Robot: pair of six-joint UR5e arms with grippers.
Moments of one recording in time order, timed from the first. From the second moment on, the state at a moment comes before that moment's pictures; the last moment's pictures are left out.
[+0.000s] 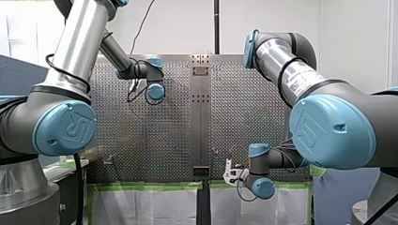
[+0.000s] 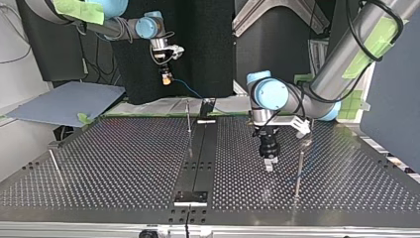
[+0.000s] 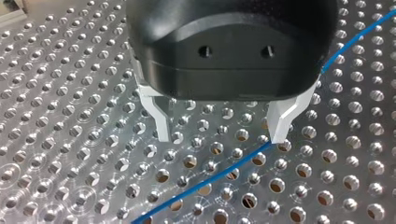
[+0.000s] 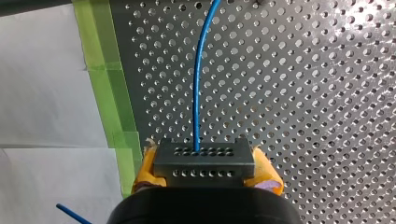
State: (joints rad) left arm -0.26 -1.93 -1.66 -2.49 -1.99 -1.02; right arm 2.03 -0.58 1.96 -1.29 1.51 1.70
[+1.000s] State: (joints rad) left arm -0.29 -2.00 -1.66 -2.49 -1.97 -0.96; right arm 2.03 -0.58 1.96 -1.29 1.51 1.70
